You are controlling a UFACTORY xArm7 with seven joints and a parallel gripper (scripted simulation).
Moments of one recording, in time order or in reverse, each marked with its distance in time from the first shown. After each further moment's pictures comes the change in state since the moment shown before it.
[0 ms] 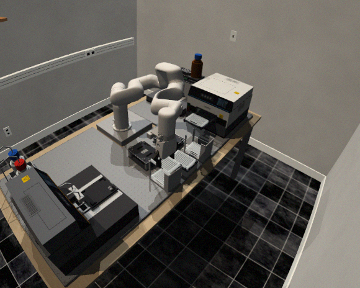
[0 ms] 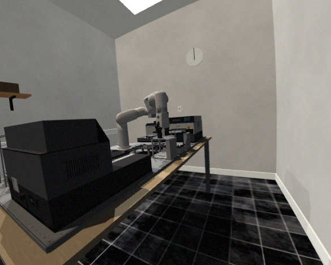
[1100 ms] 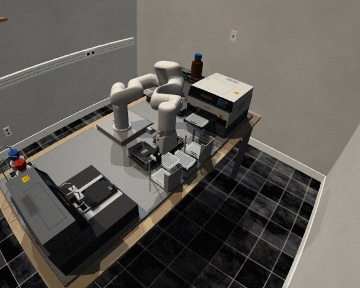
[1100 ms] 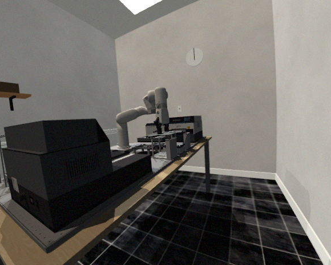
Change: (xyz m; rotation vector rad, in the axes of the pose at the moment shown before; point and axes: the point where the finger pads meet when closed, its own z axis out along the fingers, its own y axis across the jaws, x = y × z) arm 0.000 0.000 -0.027 0.000 0.000 0.000
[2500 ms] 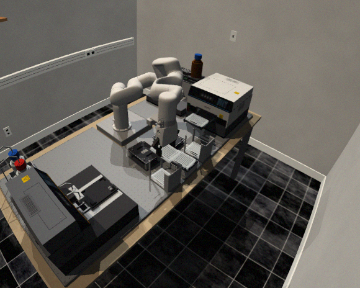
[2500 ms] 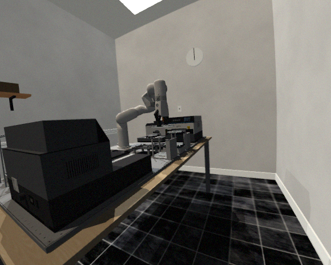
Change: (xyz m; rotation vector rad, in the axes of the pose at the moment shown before) arm 0.000 0.000 -0.047 0.000 0.000 0.000
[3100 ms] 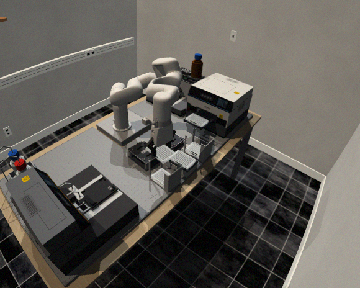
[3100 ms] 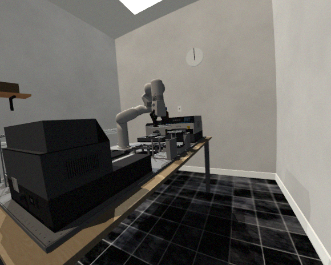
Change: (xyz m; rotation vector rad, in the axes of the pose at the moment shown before) arm 0.012 -0.018 -0.001 0.000 0.001 0.077
